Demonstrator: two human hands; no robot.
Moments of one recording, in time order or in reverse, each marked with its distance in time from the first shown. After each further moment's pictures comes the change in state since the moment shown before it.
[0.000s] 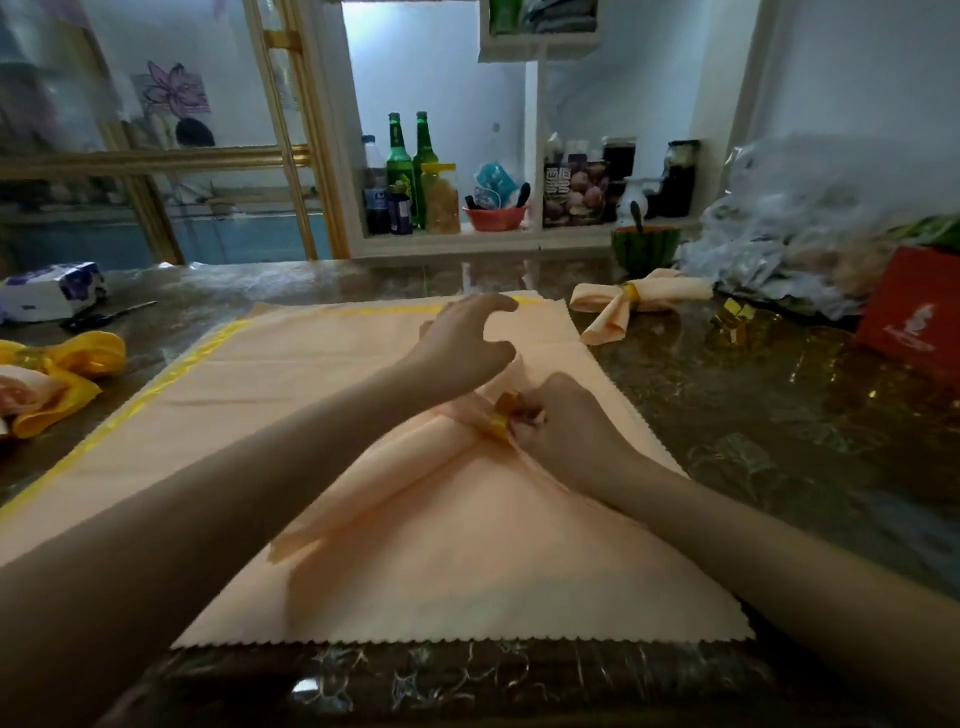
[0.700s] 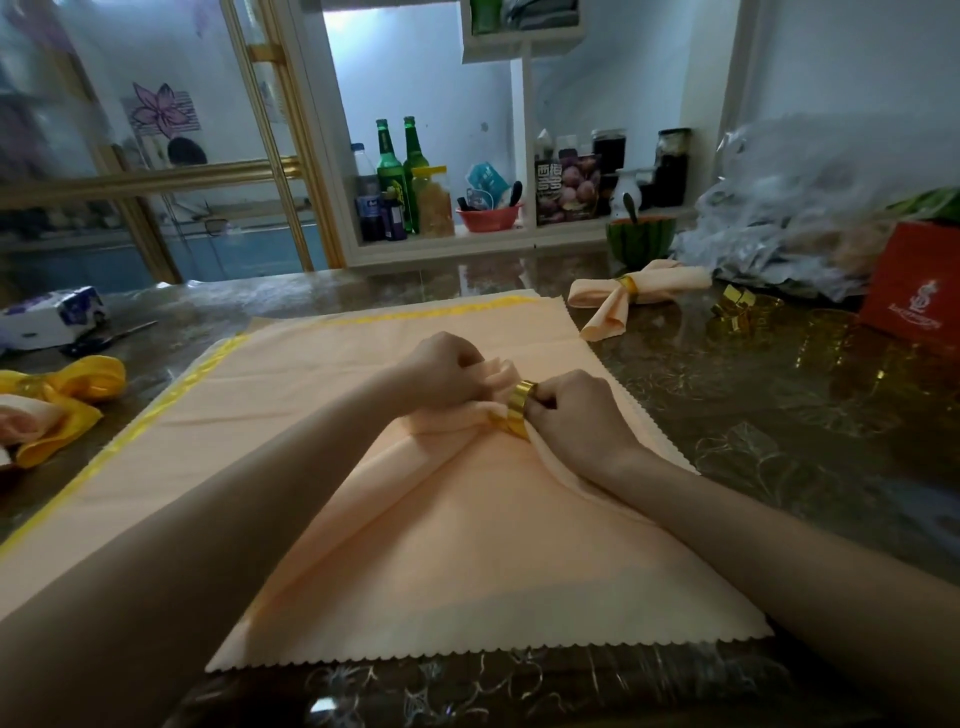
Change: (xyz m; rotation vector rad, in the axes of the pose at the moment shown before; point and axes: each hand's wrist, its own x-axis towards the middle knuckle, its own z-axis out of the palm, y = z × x) left_hand 0.016 -0.031 0.011 0.139 -0.210 -0.153; right_hand 0.007 0.007 0.003 0.126 0.073 0.106
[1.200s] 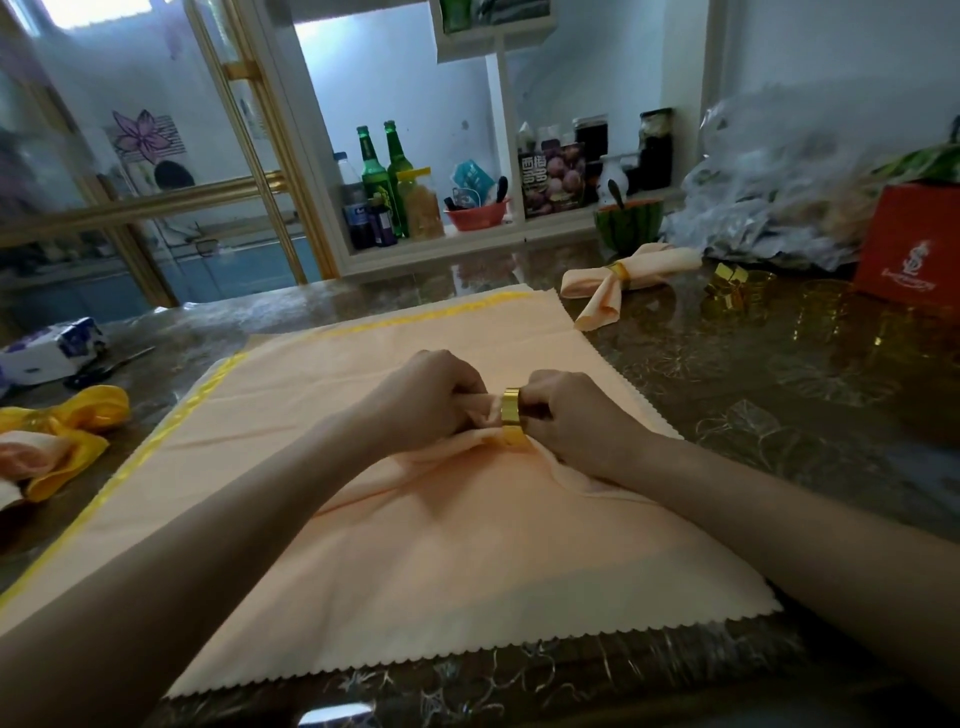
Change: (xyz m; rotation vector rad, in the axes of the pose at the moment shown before) left_hand -0.038 0.000 -0.007 0.213 0.007 0.236; right_hand -0.007 0.000 -0.007 -0.021 -0.138 -0.276
